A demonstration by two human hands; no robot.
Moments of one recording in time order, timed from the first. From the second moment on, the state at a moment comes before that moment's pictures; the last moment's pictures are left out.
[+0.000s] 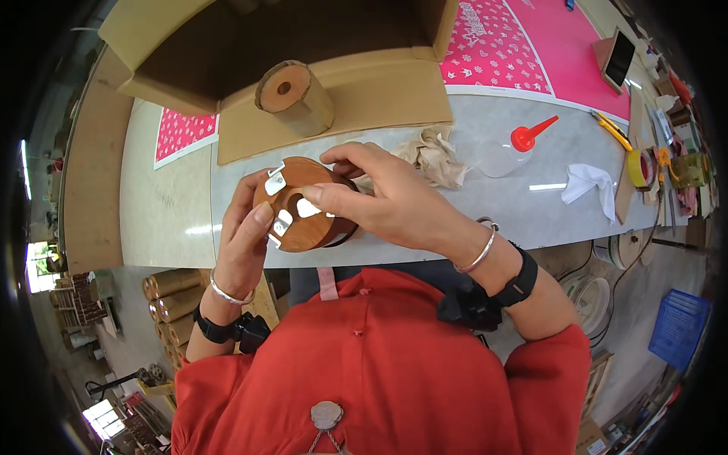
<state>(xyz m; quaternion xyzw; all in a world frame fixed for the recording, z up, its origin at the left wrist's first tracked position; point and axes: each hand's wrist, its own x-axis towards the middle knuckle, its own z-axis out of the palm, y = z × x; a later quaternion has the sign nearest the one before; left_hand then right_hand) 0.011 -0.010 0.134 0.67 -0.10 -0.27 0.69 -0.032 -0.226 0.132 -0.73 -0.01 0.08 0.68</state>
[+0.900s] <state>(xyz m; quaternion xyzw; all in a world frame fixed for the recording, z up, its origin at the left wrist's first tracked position) 0.003 -0.015 0.125 0.78 -0.32 -0.12 0.51 -0.042 -0.224 0.125 -0.74 -0.06 0.03 0.67</state>
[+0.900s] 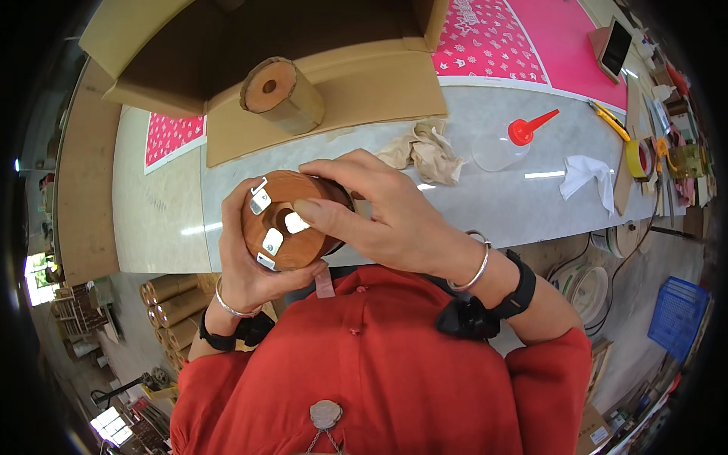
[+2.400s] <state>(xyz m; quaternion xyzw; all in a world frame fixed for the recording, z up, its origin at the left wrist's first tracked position) 0.008 -0.009 0.125 0.68 -0.17 -0.23 0.68 -0.049 -0.233 0.114 -0.65 -0.02 0.05 0.76</state>
